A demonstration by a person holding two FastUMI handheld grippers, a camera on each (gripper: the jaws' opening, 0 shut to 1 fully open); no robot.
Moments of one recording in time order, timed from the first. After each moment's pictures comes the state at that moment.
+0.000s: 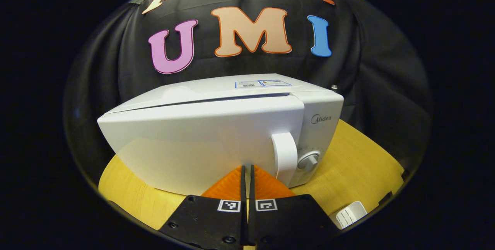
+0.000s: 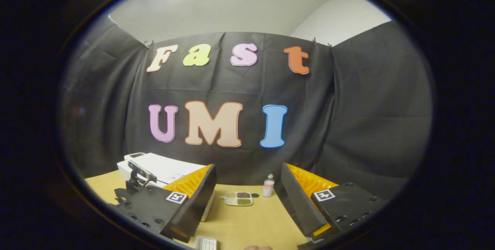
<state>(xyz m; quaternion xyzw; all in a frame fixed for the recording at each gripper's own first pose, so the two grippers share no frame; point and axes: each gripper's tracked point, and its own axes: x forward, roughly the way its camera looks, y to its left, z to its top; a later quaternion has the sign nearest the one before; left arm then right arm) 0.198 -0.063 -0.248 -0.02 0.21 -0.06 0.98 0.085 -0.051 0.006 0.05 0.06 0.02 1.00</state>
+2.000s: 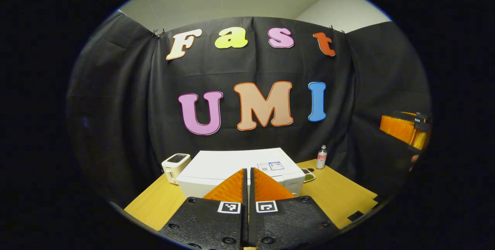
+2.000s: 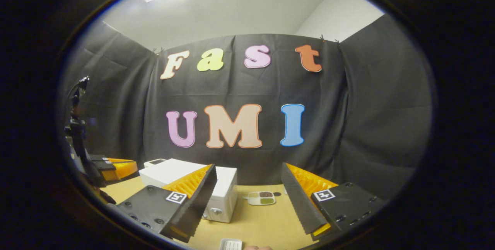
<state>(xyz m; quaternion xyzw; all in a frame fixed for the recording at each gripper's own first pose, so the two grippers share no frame) 0.069 0.007 0.000 -0.03 0.03 -0.03 1.00 0.061 0.014 0.017 0.09 0.05 0.07 0.99</state>
